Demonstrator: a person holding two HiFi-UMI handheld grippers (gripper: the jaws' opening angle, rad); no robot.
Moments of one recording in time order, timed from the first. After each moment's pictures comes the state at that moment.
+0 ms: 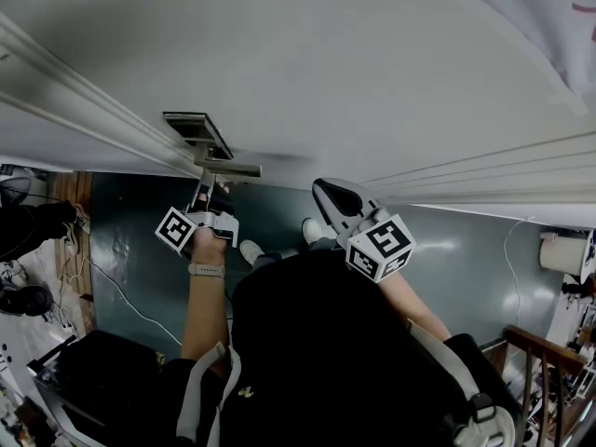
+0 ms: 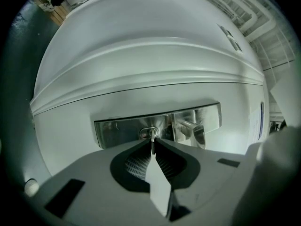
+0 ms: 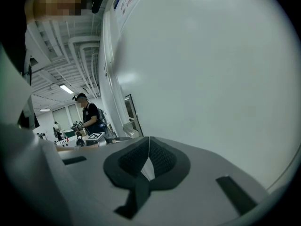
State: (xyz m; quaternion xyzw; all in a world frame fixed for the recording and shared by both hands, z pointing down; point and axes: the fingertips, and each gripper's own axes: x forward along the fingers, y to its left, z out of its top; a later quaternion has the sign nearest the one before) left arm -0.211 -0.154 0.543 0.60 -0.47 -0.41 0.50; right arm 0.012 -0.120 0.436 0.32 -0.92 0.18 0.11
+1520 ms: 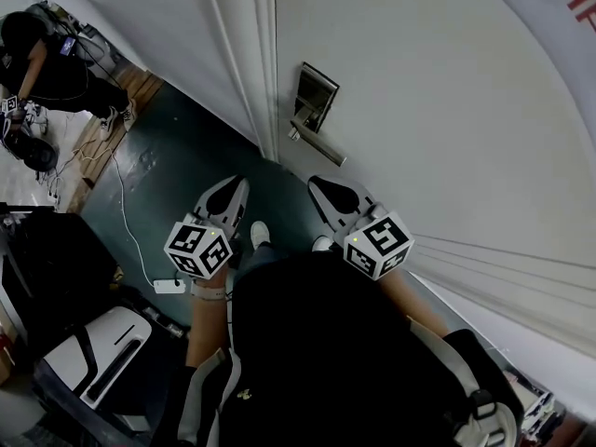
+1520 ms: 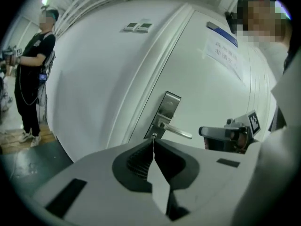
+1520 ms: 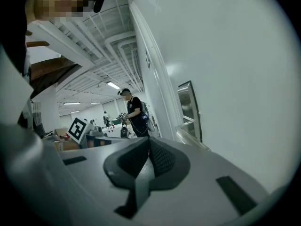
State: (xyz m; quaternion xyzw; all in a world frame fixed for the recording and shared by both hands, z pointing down) left arm -0.229 0.006 0.464 0.67 -0.70 -0.07 0.23; right arm -0.120 -0.058 0.419 0.03 -0.98 0.14 0.13
